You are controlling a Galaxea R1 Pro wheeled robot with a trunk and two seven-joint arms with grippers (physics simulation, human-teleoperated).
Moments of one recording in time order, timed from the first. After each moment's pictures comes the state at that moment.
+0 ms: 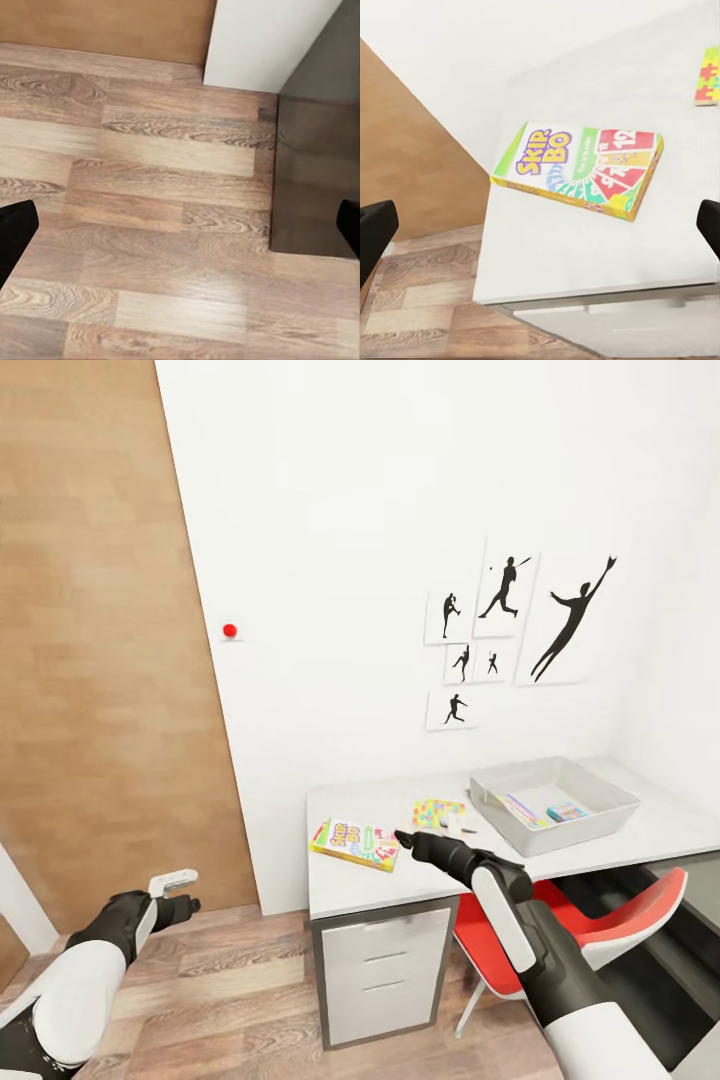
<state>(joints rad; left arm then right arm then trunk) -0.83 0.14 0.77 -0.36 -0.59 0.41 -0.13 -0.55 -0.01 0.19 -1.24 -0.55 0.61 -0.04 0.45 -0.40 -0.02</state>
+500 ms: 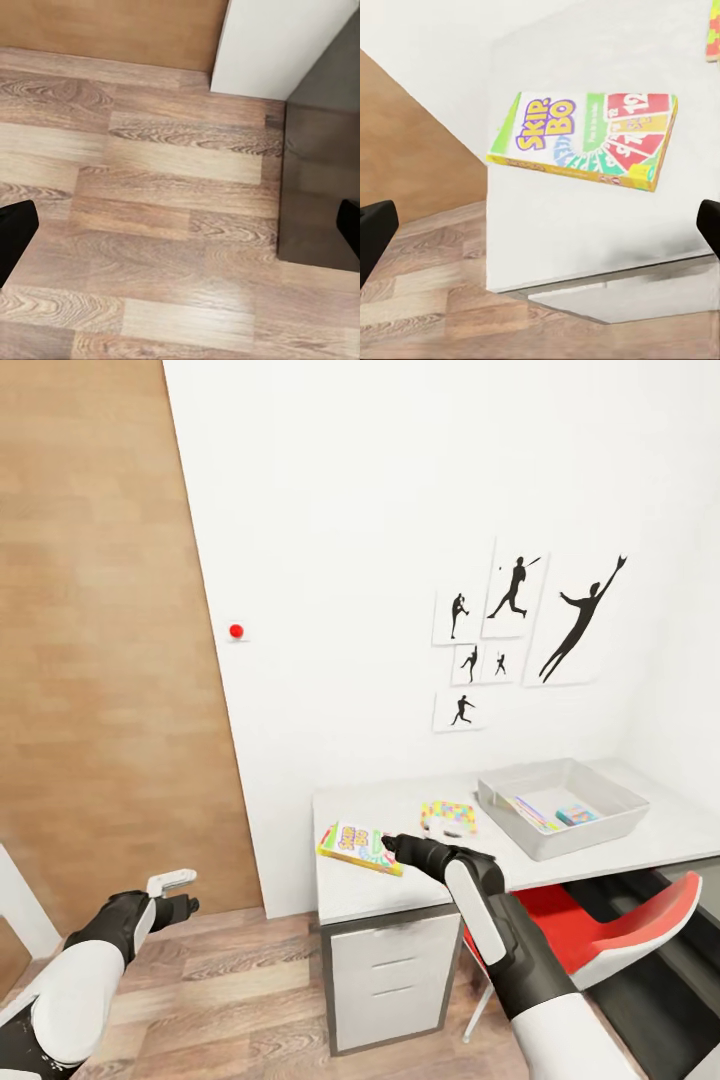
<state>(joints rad) -0.83 0.14 0.77 -0.36 -0.58 0.41 -0.13 -0.58 0.10 0.19 -1.22 -0.55 0.70 -0.24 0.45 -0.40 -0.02</state>
